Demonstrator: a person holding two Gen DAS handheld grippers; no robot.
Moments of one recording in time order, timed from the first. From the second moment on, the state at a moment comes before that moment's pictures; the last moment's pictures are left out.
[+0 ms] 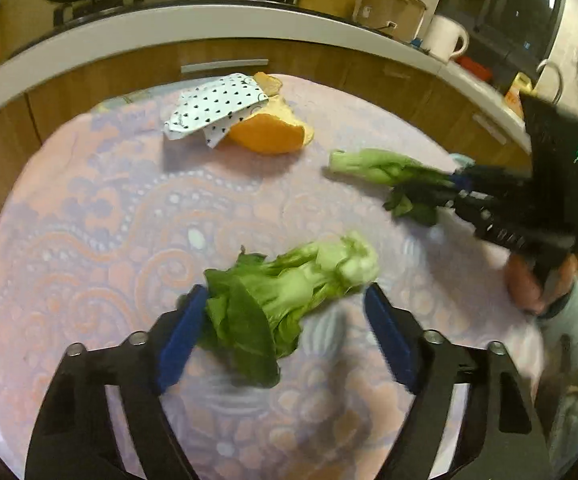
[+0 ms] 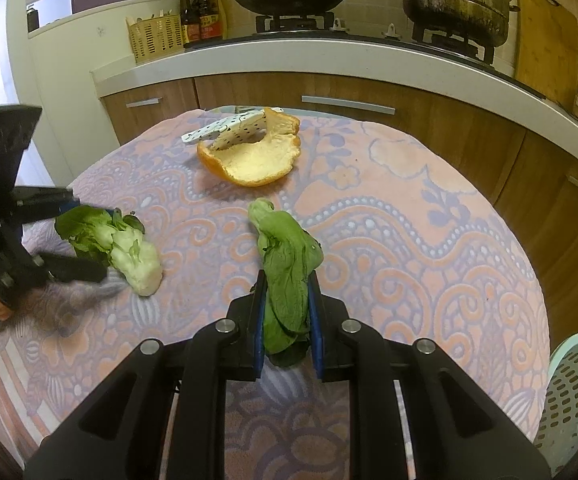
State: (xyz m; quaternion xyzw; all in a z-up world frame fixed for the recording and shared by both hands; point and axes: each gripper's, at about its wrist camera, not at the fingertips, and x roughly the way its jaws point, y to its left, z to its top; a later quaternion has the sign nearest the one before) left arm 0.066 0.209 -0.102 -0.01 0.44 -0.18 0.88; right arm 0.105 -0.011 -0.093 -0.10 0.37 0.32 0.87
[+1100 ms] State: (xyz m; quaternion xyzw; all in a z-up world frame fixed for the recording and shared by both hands) left arm 0.047 0.158 -0.099 0.00 0.47 -0.12 0.88; right arm 0.107 -0.013 -0.092 -0.09 0.37 0.31 0.87
